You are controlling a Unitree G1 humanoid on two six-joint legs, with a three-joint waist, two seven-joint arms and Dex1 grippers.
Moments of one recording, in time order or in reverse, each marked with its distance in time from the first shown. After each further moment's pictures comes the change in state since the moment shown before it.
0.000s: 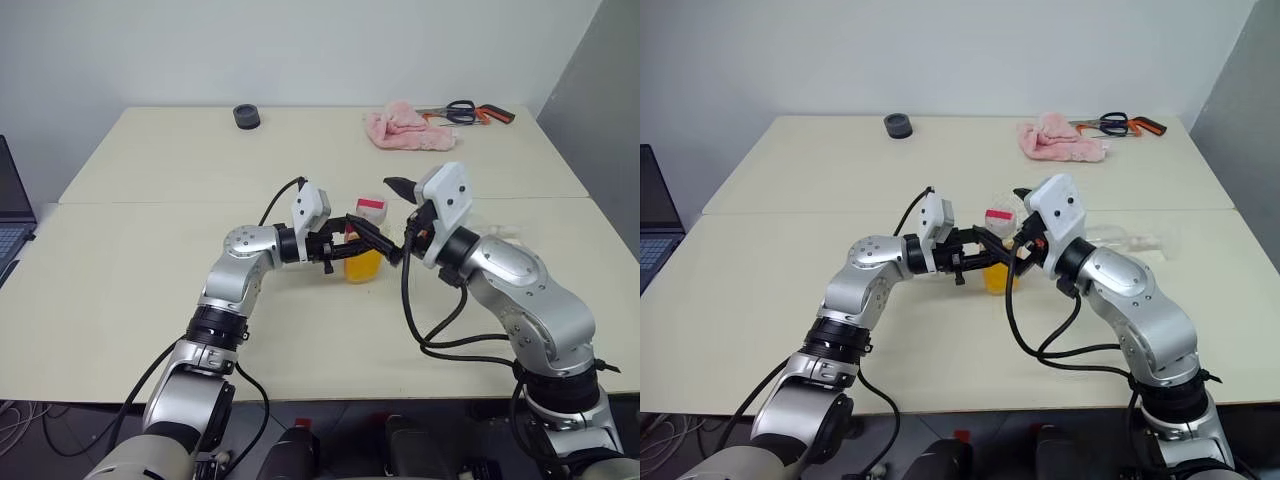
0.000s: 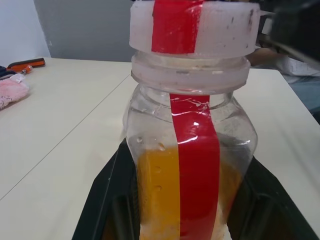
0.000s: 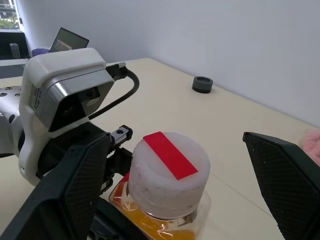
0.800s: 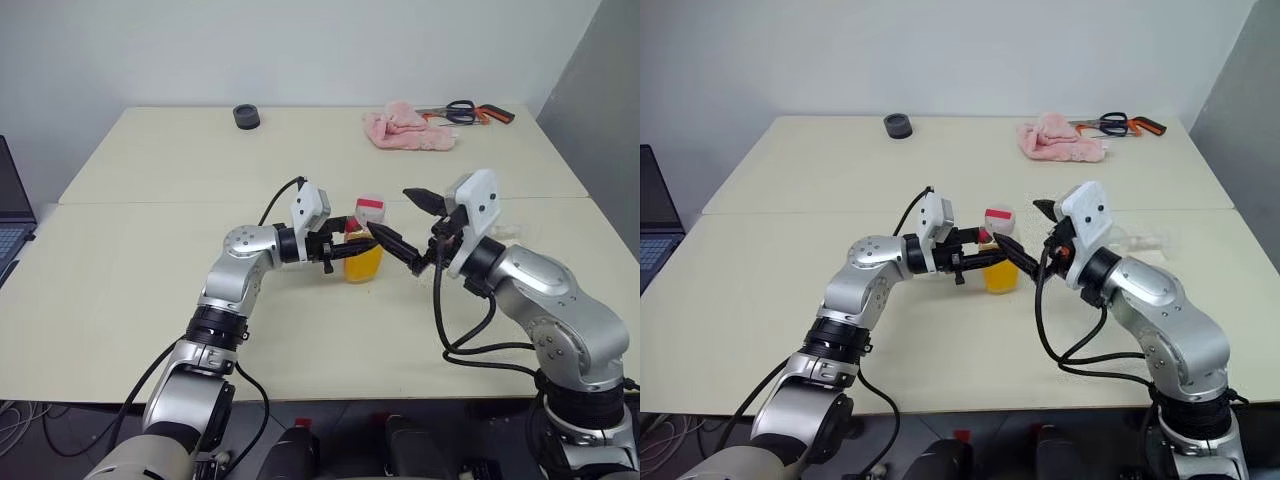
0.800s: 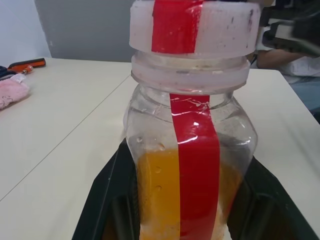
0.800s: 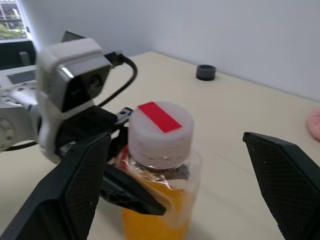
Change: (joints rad) left arm 0.000 0.000 0.002 0.000 0.000 0.000 0.001; right arm 0.081 -0.053 -0.132 -0.092 0.161 0.100 0.053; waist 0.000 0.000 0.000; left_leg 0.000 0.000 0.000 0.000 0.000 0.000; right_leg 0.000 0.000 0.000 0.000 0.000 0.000
